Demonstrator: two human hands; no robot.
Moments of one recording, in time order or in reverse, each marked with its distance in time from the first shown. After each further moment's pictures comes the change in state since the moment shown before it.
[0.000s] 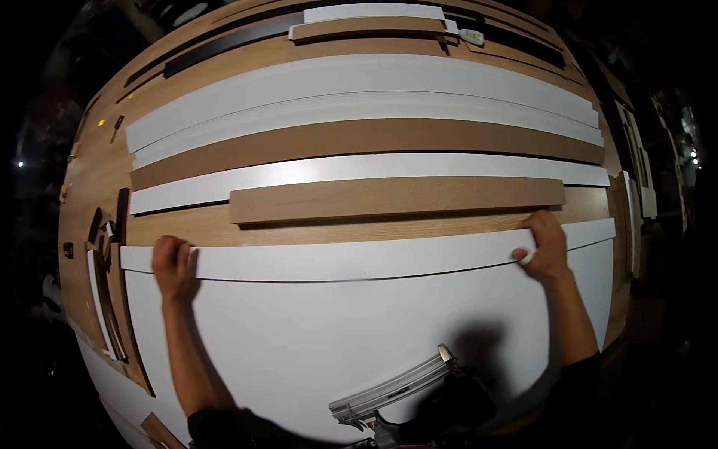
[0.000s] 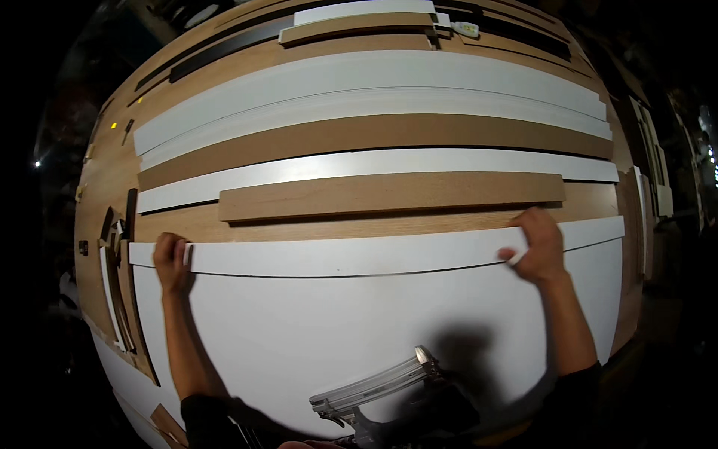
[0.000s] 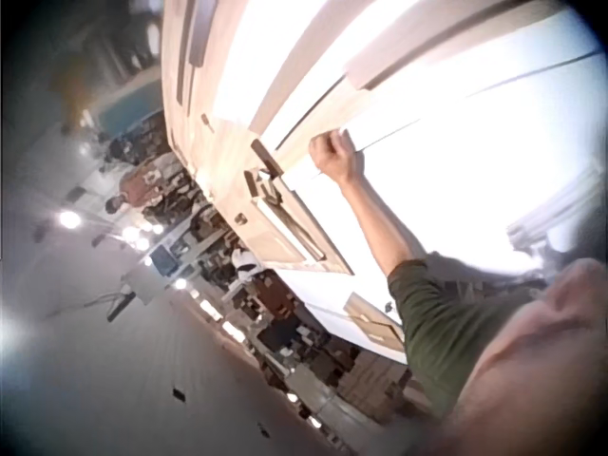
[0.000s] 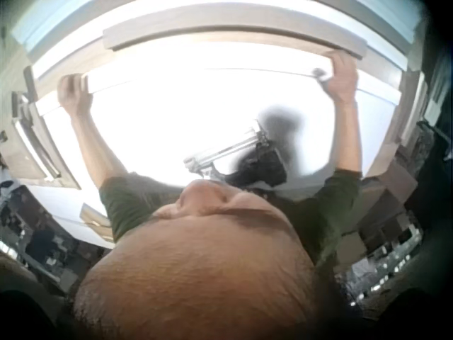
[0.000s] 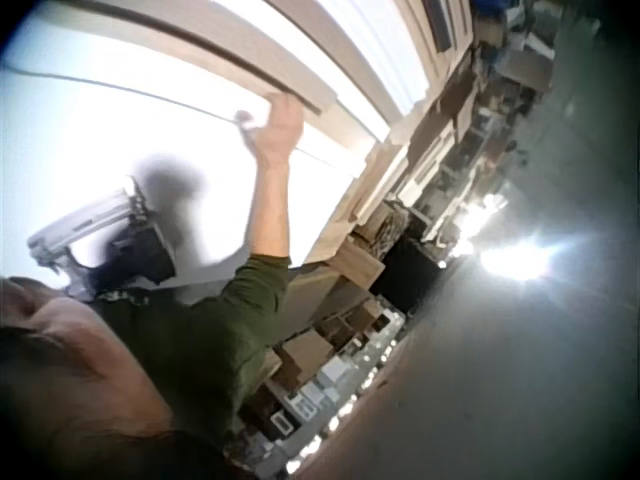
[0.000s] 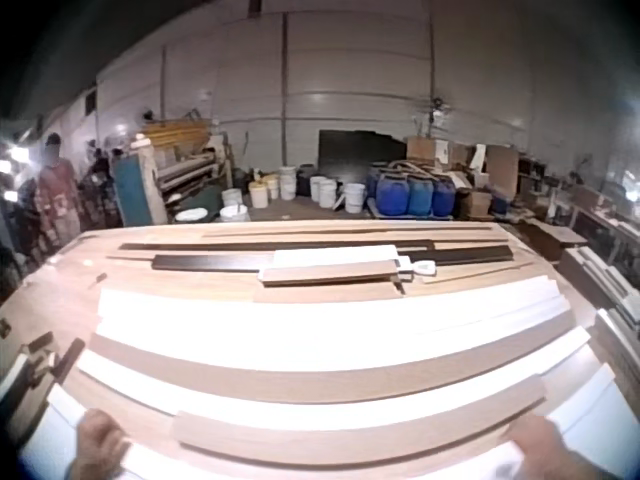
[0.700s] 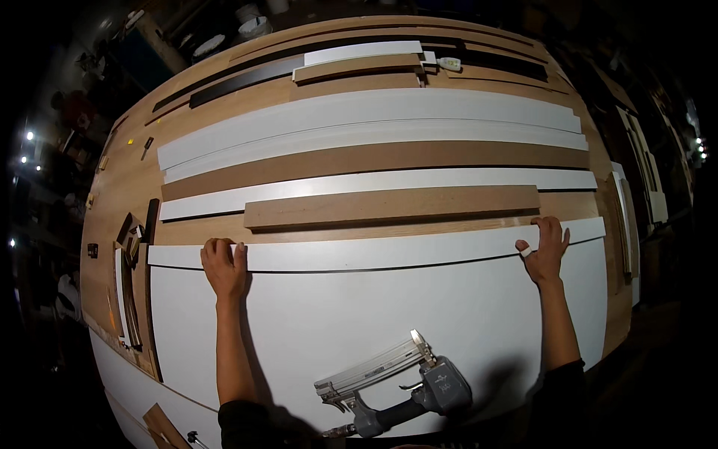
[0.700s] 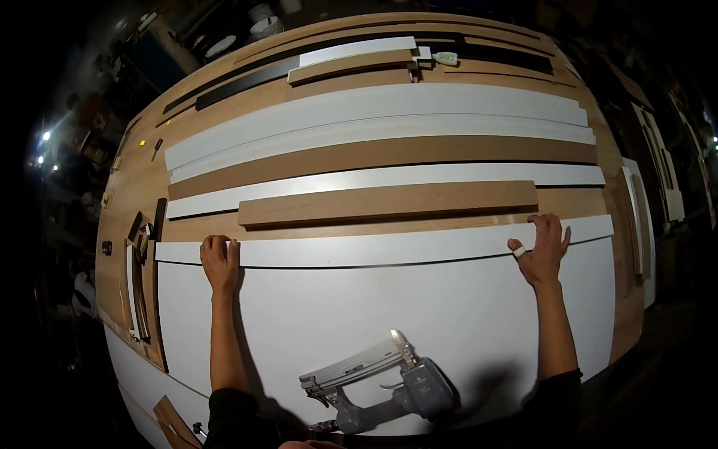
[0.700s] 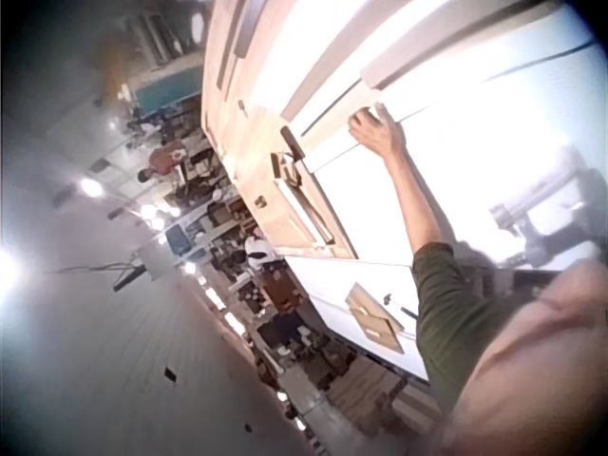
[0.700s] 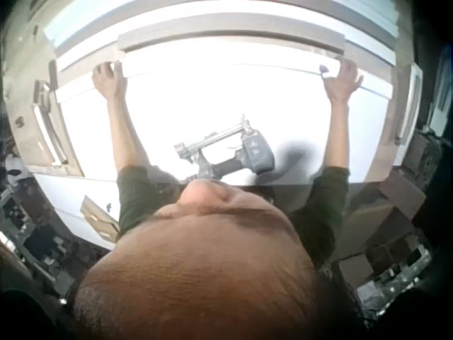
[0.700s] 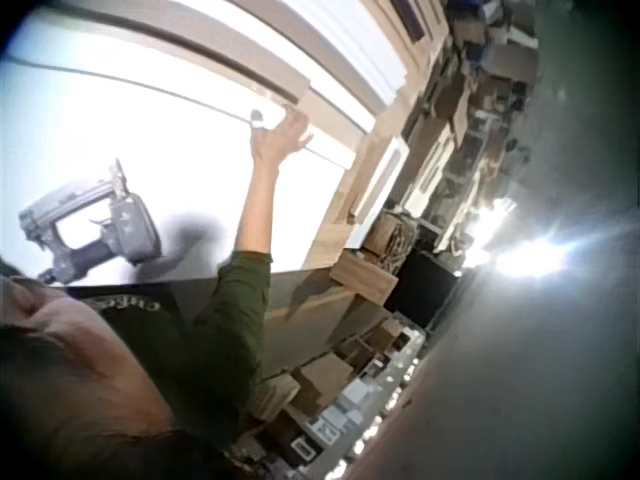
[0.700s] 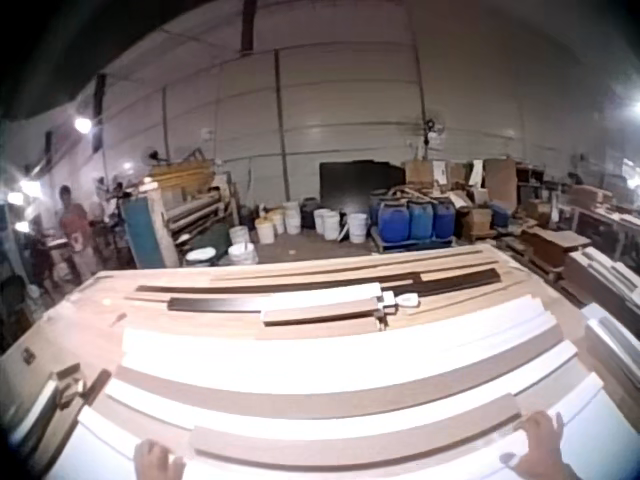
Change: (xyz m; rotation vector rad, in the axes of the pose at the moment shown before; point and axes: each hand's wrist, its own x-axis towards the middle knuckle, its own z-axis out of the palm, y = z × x) left_hand -0.025 0.066 0.047 0.242 0.132 0.068; right_hand -0.056 0.049 -0.010 -0.285 0.131 0.418
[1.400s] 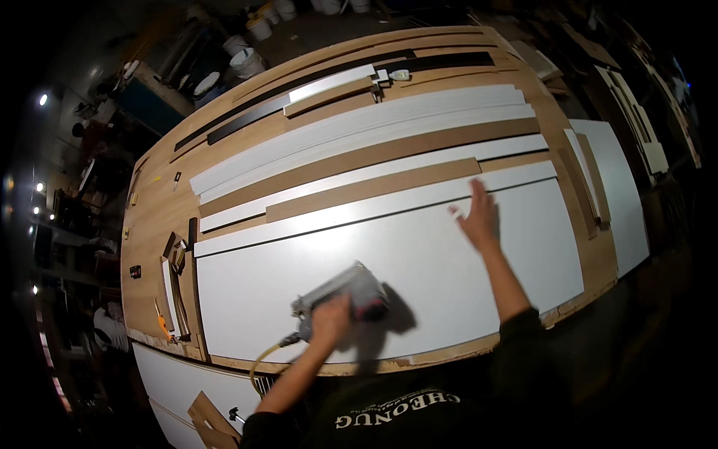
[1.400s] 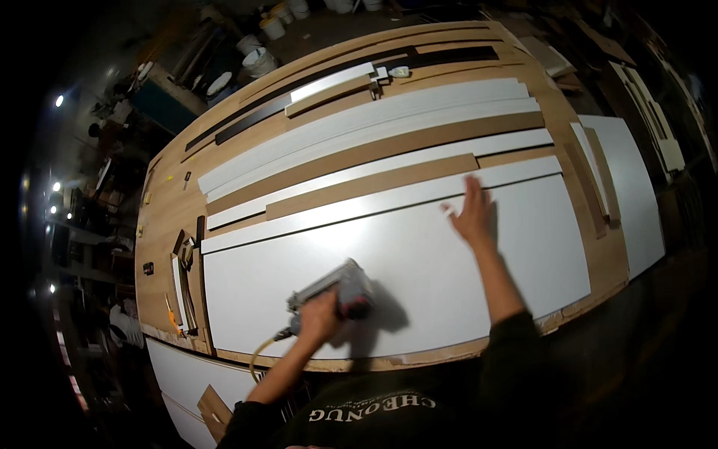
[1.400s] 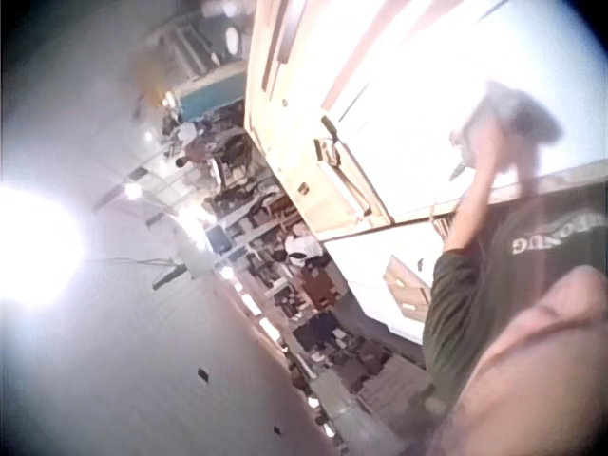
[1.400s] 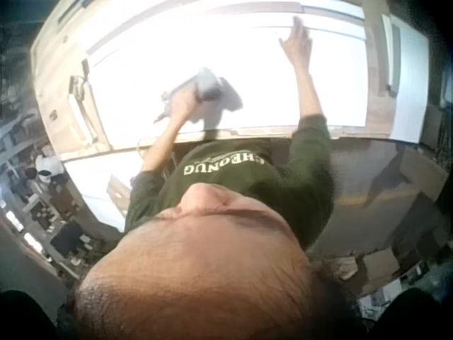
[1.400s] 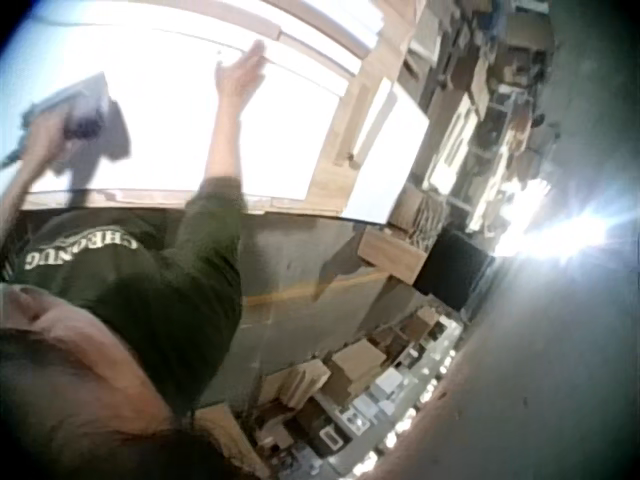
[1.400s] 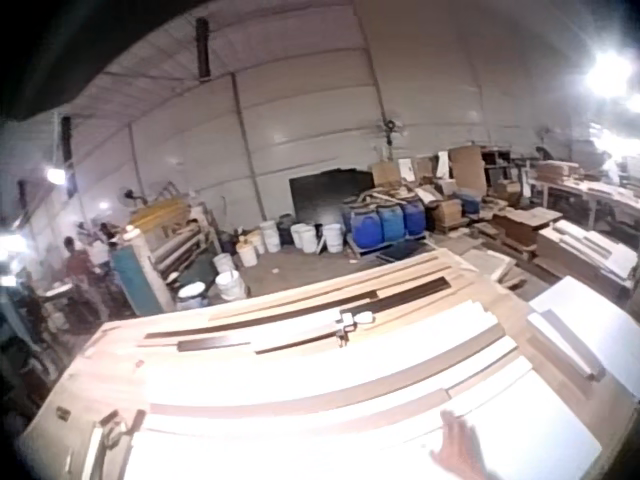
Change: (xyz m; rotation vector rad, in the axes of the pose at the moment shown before) left_hand -0.112 0.222 -0.151 0.022 -0.855 0.214; right_hand -0.019 -0.043 -0.041 0.282 -0.009 0.084
